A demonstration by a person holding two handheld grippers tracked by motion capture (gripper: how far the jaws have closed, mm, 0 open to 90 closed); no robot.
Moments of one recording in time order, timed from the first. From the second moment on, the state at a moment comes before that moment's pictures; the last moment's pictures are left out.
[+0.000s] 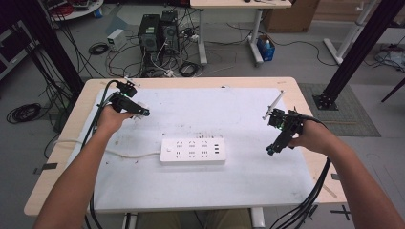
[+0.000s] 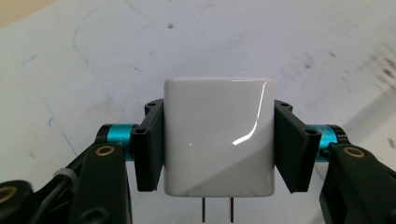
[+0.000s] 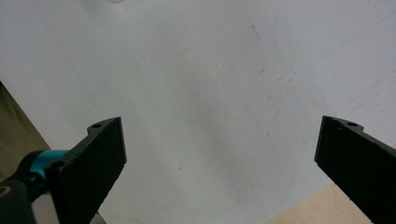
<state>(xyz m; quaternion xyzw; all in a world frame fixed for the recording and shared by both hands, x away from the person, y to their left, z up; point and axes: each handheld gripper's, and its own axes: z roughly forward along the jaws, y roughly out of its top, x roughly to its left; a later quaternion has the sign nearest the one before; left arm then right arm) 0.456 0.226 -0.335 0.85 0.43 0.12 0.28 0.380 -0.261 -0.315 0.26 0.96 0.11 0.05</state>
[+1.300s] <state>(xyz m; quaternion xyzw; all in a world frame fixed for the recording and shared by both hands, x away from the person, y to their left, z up) 0.340 0.154 -0.261 0.94 0.14 0.07 0.32 0.351 -0.237 -0.300 0.29 0.94 0.15 0.08</state>
